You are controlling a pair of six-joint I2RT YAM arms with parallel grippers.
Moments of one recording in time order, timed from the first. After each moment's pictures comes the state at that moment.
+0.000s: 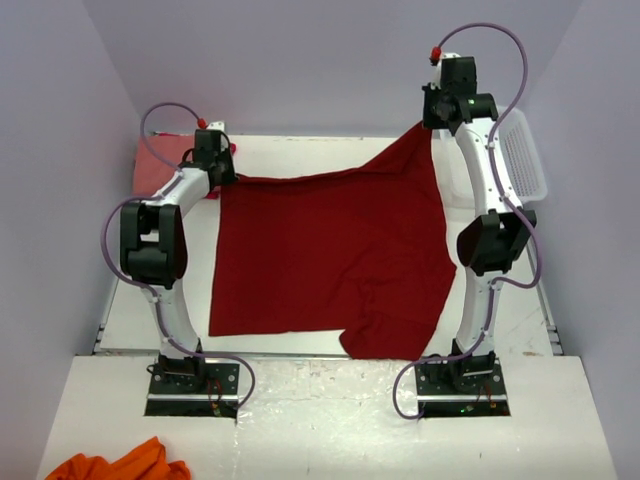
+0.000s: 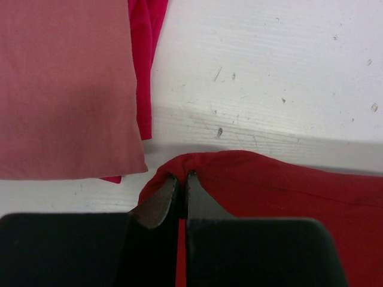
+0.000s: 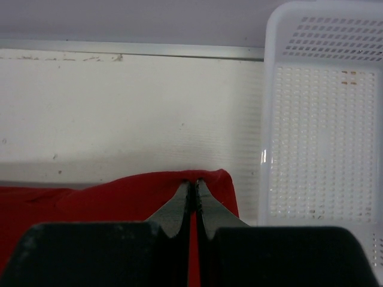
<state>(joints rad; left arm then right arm) -0.06 2.00 1.50 -0.23 -0.06 -0.20 0.11 2.16 2.41 -0.89 0.08 0.04</state>
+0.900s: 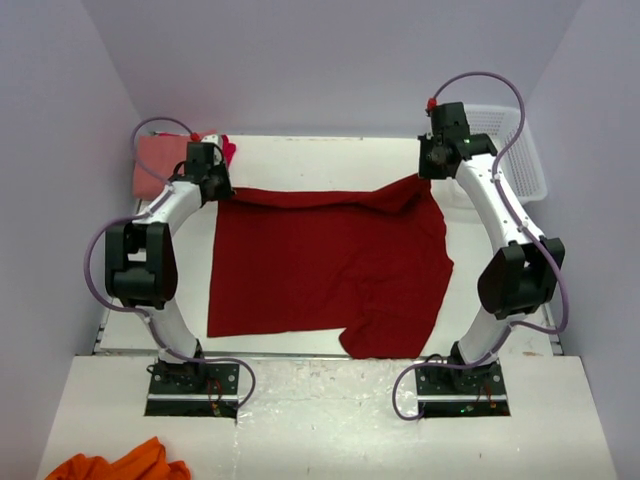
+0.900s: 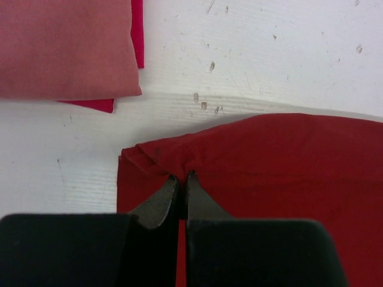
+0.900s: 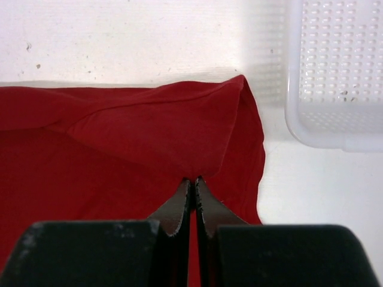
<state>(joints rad) -0.05 1.82 1.31 -0.27 0.01 -0.25 0.18 1.76 1.74 -0.85 0.14 0.17</state>
